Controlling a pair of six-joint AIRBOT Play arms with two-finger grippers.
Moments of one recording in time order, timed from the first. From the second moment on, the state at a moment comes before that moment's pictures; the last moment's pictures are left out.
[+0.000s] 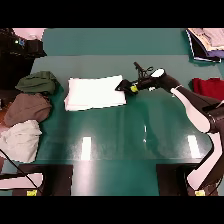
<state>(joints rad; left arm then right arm) 0.05 -1.44 1.82 1.22 -1.30 -1.40 0.27 -1.93 1.49 -0.55 0.99 1.27</state>
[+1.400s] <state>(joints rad) 0.05 -1.44 1.82 1.15 -1.35 -1.39 -0.71 -1.29 1.25 -0.86 0.86 1.26</state>
